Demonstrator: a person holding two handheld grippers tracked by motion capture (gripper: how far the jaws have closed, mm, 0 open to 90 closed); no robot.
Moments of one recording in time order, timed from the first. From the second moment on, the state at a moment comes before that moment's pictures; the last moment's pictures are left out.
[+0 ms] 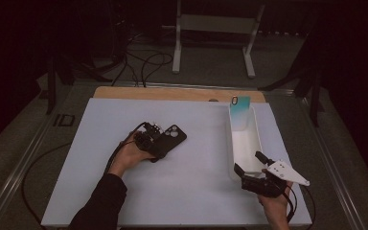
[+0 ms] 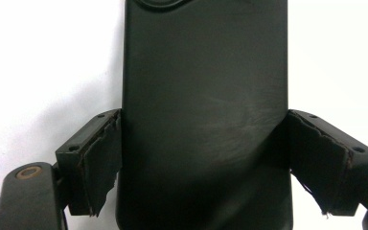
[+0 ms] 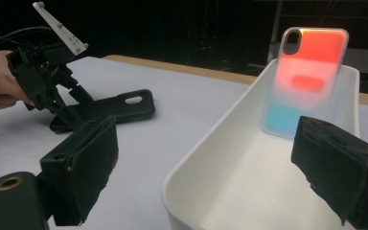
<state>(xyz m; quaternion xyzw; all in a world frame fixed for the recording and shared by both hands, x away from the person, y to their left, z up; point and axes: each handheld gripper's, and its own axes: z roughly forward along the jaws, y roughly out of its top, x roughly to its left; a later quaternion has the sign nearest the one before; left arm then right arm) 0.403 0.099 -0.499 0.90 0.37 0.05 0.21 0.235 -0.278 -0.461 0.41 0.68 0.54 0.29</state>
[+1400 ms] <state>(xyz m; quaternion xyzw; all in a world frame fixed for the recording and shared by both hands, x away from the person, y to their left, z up) 0.306 0.062 -0.436 0.87 0.27 0.10 0.40 0.274 -0.227 -0.435 0.40 0.71 0.56 0.12</state>
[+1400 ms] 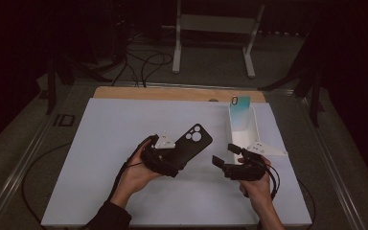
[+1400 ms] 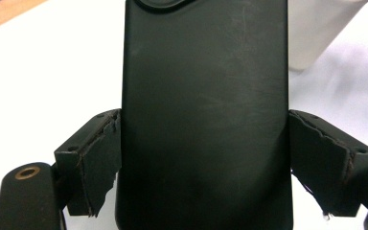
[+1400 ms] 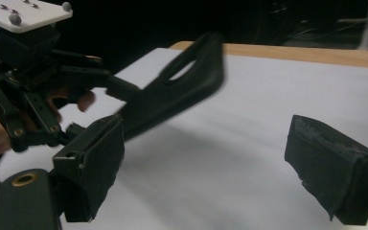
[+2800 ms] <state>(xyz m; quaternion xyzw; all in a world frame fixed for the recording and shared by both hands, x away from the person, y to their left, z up) 0.286 0.026 -0.434 0.87 0.24 0.11 0.42 0.285 -0.203 -0.427 0.42 0.70 0.58 -0.01</state>
